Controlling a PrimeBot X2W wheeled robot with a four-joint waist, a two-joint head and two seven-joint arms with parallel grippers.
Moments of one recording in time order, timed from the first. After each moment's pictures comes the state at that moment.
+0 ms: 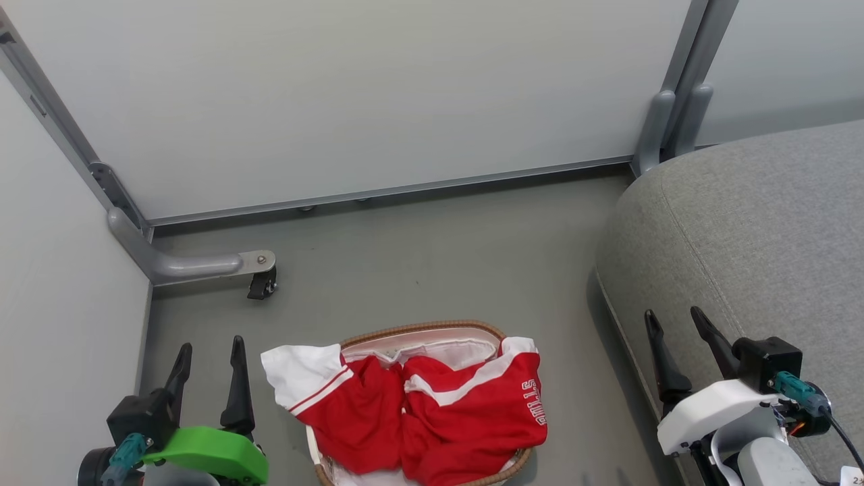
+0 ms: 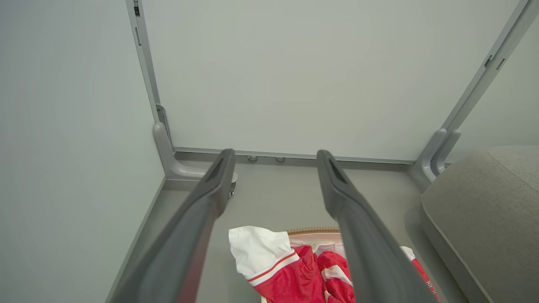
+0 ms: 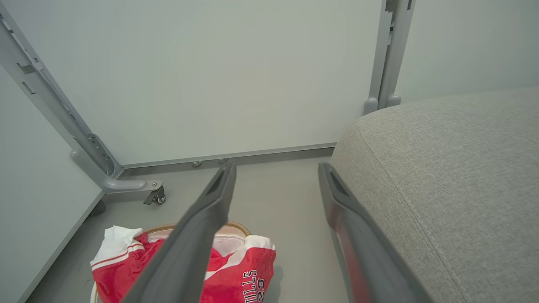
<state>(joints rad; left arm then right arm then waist) -0.04 0.08 -0.01 0.31 -0.27 -0.13 -0.21 -0.13 -0.08 0.02 0.35 0.24 0.13 -0.21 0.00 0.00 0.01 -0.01</state>
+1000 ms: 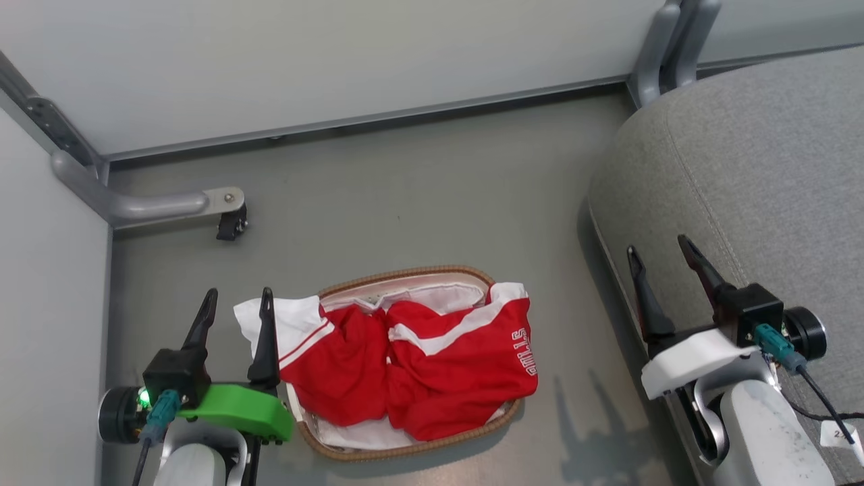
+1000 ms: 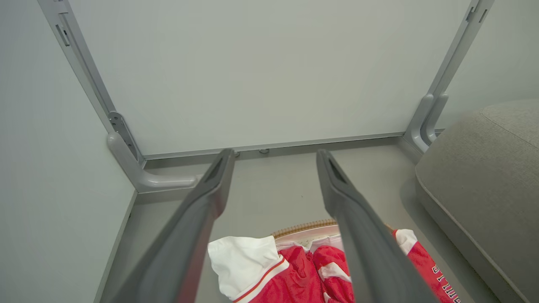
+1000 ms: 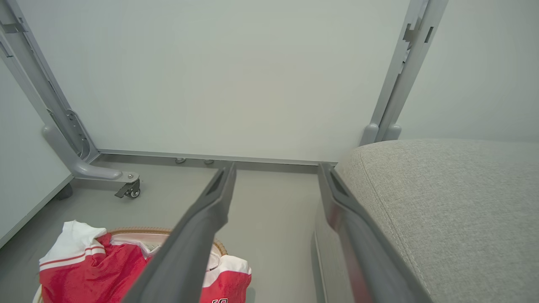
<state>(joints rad) -0.14 0.05 -0.05 0.33 -0.14 -0.13 -0.26 -0.24 -0.07 0.02 0.30 0.05 0.13 -0.26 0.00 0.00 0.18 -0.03</state>
